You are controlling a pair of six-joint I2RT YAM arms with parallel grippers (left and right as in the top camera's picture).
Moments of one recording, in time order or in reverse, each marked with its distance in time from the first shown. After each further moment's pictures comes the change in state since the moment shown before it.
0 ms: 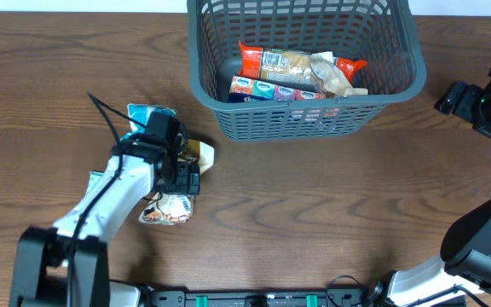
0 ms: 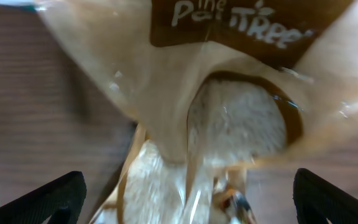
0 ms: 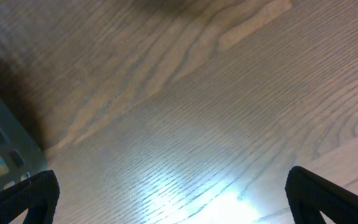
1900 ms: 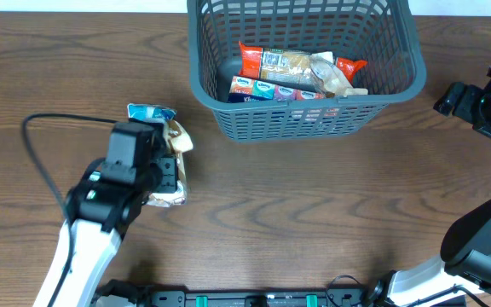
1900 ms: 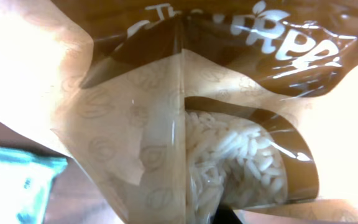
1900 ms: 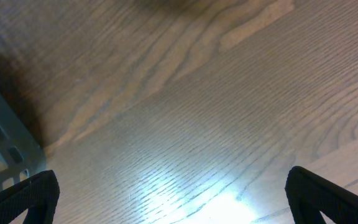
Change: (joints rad) left arm -0.001 -0.535 -0.001 -0.001 -0.012 0.000; right arm 0.000 0.000 0.000 -0.002 -0.004 -0.017
